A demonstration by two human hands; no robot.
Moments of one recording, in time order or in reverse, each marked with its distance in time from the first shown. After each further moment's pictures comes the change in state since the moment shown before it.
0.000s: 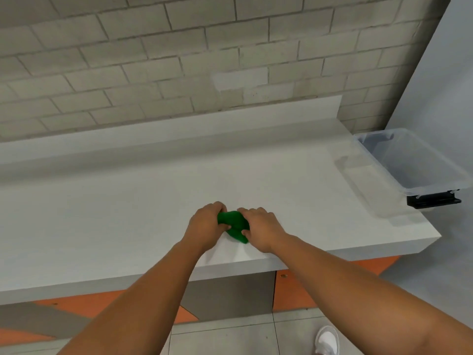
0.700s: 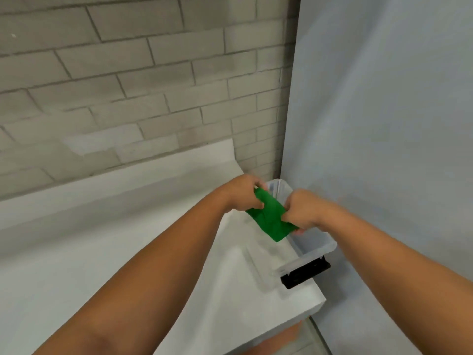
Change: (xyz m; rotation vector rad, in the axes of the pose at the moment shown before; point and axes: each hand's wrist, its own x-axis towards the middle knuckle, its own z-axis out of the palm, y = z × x) left_hand 0.233 0.410 0.078 -0.108 -0.482 0.386; right_hand -0.063 0.299 -0.298 0.213 -0.066 0.682
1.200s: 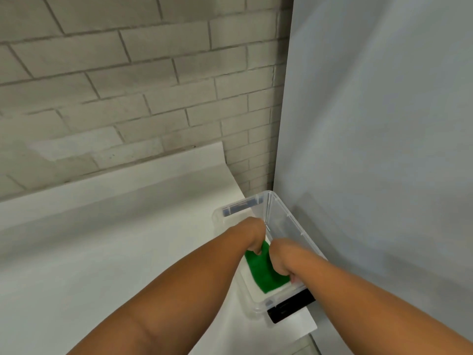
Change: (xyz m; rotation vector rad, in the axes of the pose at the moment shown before) left_hand 0.081 -0.019 0.095 0.834 -0.392 -0.083; right_hand 0.050 0.016 0.056 -0.670 -0.381 0.023
